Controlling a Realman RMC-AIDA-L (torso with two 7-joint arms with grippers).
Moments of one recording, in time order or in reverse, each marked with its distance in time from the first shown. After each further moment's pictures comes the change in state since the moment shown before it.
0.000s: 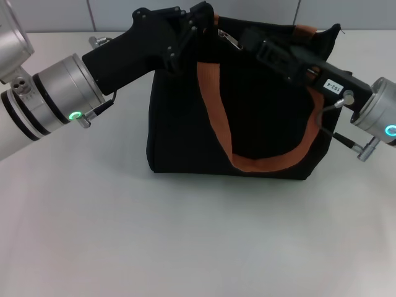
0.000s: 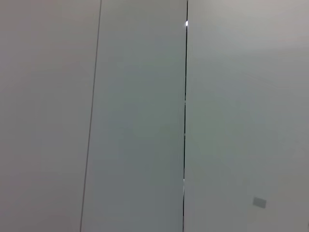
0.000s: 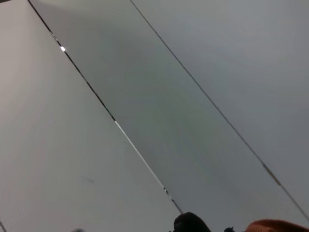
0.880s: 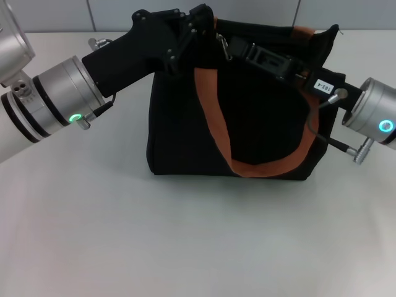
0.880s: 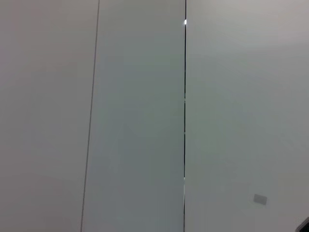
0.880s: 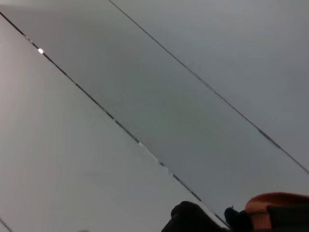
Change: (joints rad) left arm 0.001 0.000 0.002 -0.008 -0.002 0.001 0.023; right arm 0.018 -0.001 -0.073 -0.017 0.003 0.037 0.207
